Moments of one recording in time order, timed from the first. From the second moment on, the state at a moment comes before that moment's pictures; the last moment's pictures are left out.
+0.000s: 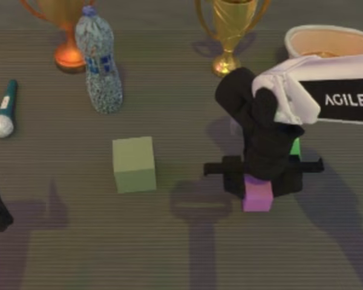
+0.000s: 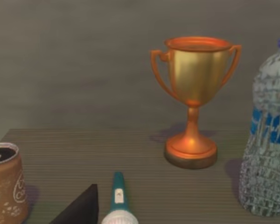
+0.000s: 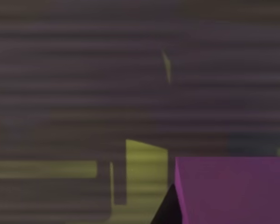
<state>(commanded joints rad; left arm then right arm) 0.00 0.00 0.00 0.00 0.00 0.00 0.59 2.10 1.39 -0.84 0.03 0.60</state>
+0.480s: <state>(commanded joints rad) 0.00 0.00 0.00 0.00 0.00 0.00 0.59 2.10 1.39 -0.84 0.03 0.60</state>
